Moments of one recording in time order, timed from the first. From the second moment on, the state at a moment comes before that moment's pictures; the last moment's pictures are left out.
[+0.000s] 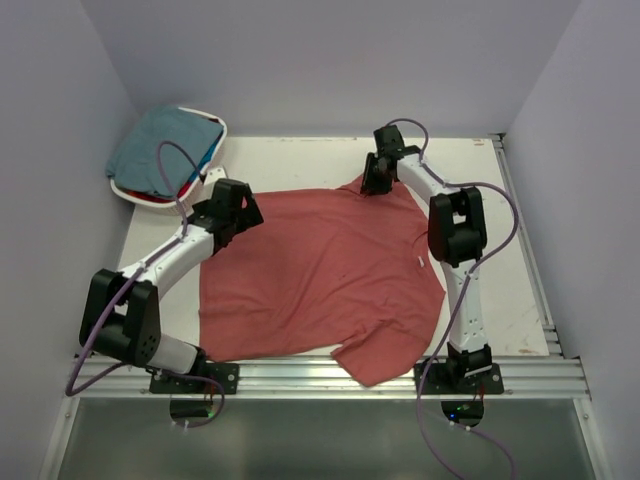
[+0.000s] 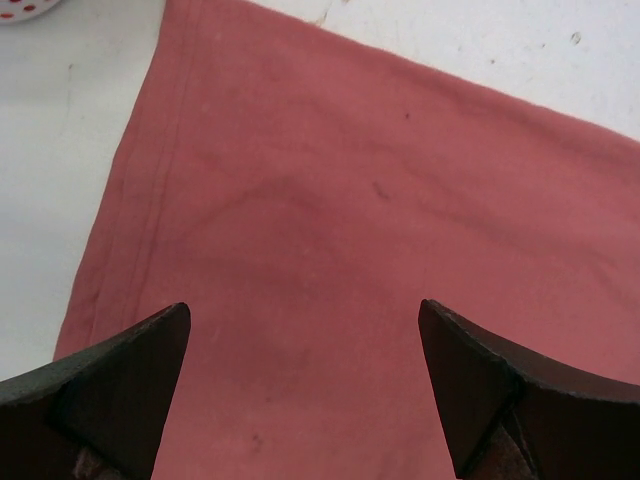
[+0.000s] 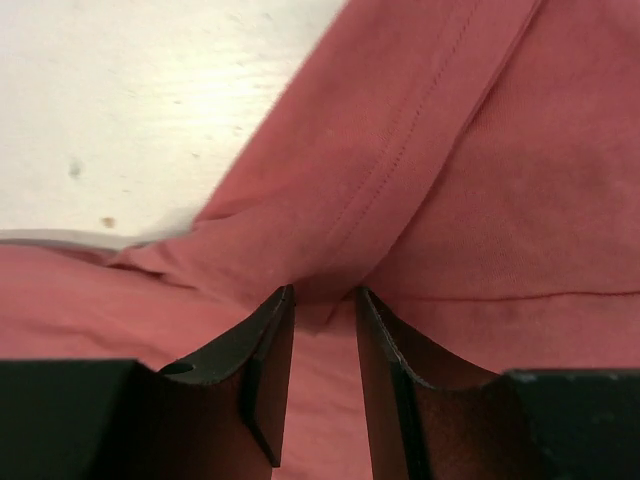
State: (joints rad) left arm -0.31 1.49 0.96 -0.27 -0.38 -0.60; right arm 0.28 2.33 1.98 -0.61 -0.05 0.46
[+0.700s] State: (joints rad) left arm -0.31 1.37 0.87 -0.28 -0.34 -0.60; right arm 0.28 2.40 2.02 -0.63 -0.10 0.47
